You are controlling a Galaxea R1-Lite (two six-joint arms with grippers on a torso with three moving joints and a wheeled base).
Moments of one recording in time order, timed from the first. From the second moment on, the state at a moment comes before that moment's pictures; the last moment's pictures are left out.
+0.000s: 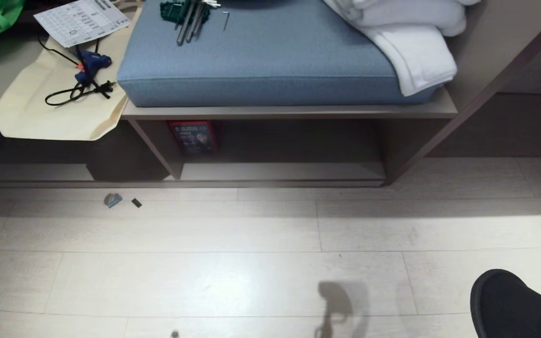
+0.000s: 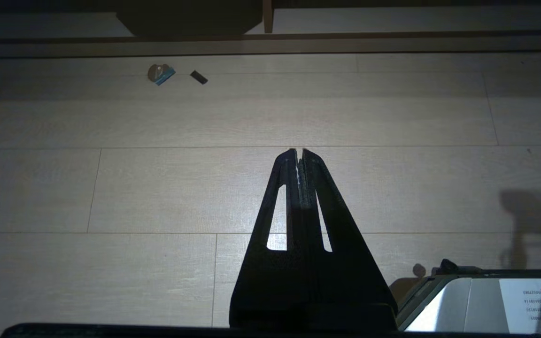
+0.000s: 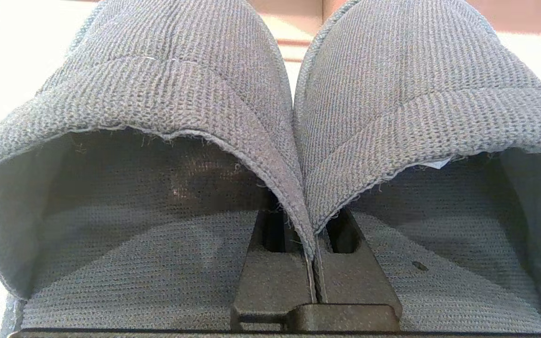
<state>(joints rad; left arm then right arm) 0.00 0.00 0.00 0.00 0.00 -0.01 0.00 0.00 0.00 0.00 0.00 -0.01</state>
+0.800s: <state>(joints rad) 0.00 0.00 0.00 0.00 0.00 -0.01 0.00 0.00 0.00 0.00 0.00 -0.01</state>
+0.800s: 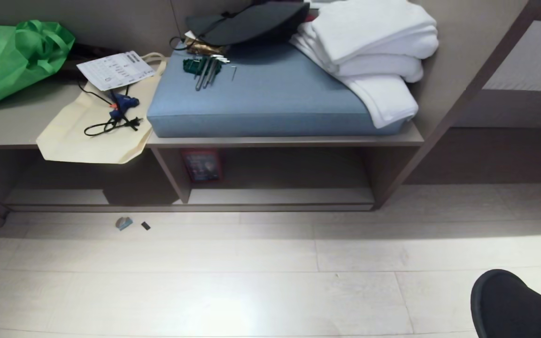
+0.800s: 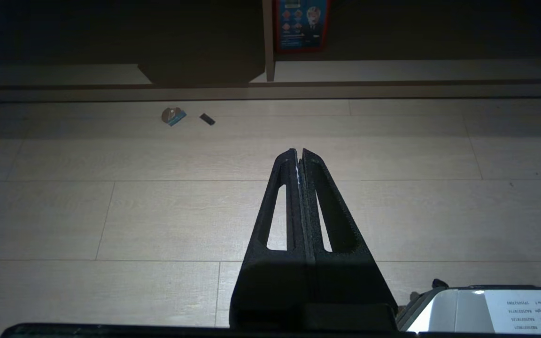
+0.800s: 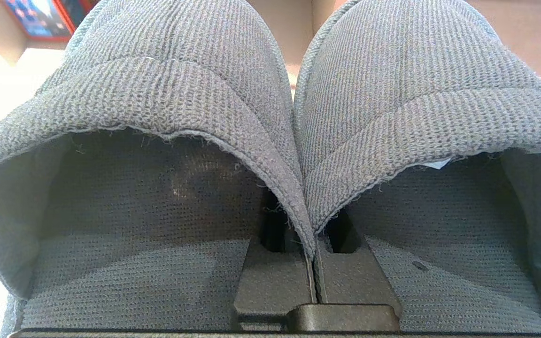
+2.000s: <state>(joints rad) 0.00 0.00 0.00 0.00 0.00 -0.01 0.00 0.00 0.00 0.00 0.00 -0.01</state>
